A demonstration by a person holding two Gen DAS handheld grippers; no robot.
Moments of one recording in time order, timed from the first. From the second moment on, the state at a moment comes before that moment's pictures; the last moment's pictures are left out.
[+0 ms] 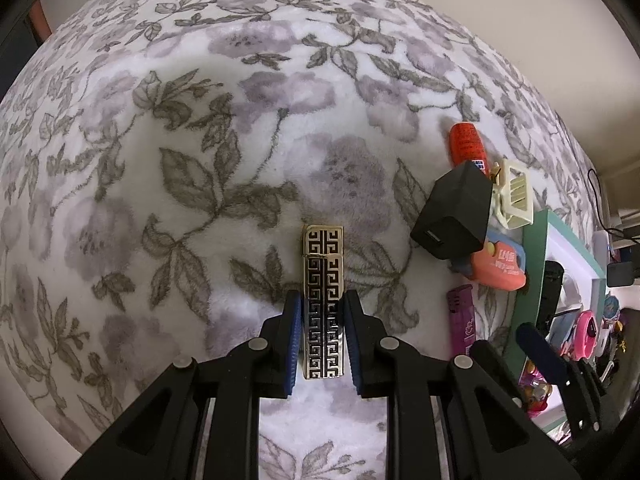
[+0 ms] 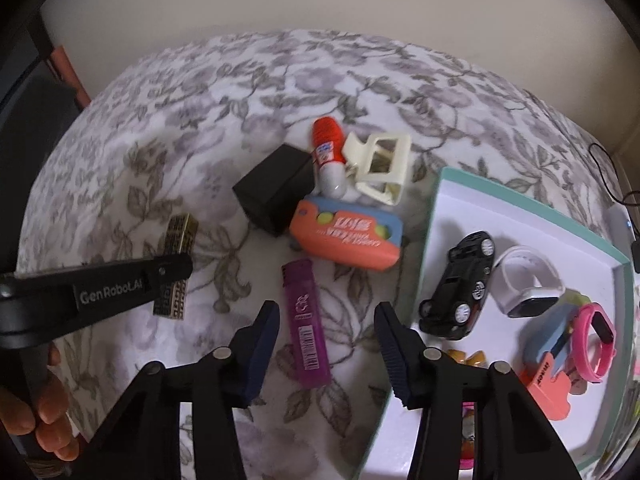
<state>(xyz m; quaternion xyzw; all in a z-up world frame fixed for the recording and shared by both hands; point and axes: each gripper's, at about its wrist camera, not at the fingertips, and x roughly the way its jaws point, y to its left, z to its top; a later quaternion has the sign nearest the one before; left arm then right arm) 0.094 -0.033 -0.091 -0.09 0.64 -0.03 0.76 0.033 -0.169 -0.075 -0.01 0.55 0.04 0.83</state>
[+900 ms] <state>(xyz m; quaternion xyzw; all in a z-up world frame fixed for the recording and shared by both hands) 0.098 -0.039 -0.081 -0.10 0.63 -0.04 0.77 0.032 -0.166 -0.075 0.00 0.56 0.04 0.83</state>
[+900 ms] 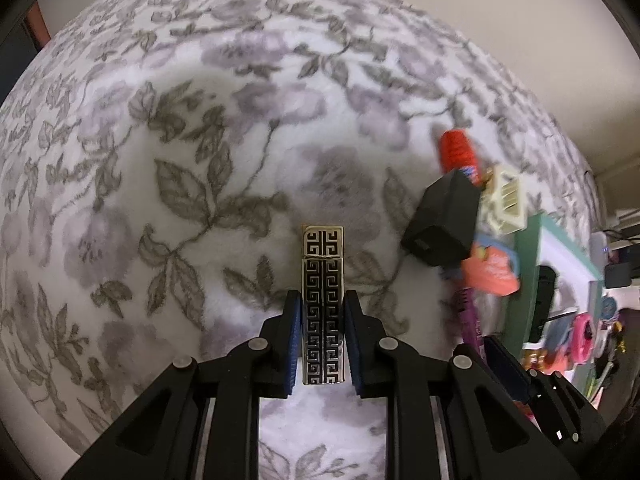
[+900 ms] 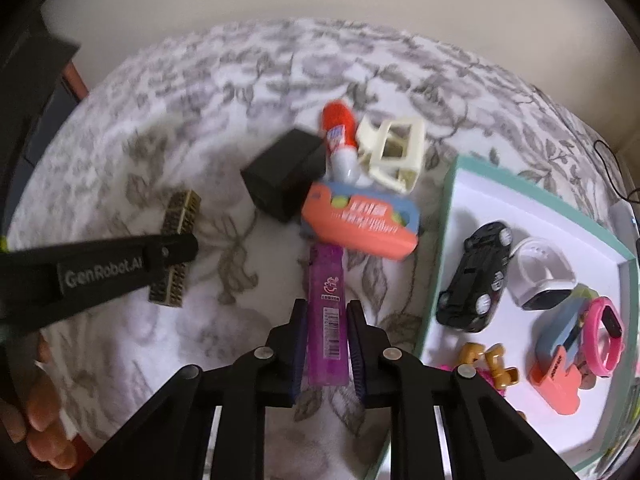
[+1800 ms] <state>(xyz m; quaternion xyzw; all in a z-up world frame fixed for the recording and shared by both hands) 0.077 -0.055 0.005 -0.10 0.54 -0.10 0.83 0.017 -0.220 -0.011 0.09 0.49 0.03 0.87</state>
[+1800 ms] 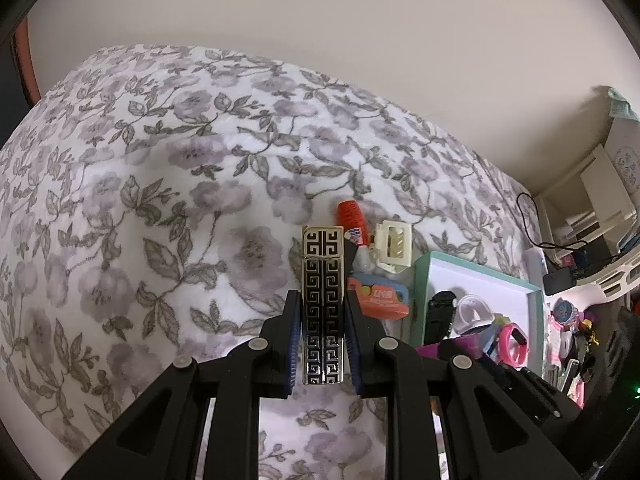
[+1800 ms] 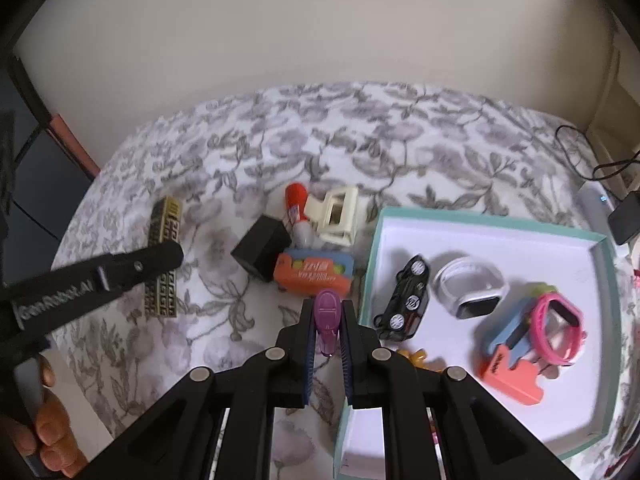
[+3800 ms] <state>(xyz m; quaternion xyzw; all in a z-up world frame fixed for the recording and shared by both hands) 0.045 -0.227 -0.037 0.00 0.56 -0.21 0.80 -0.022 -0.355 -0.010 0.13 0.51 -0.11 0.84</state>
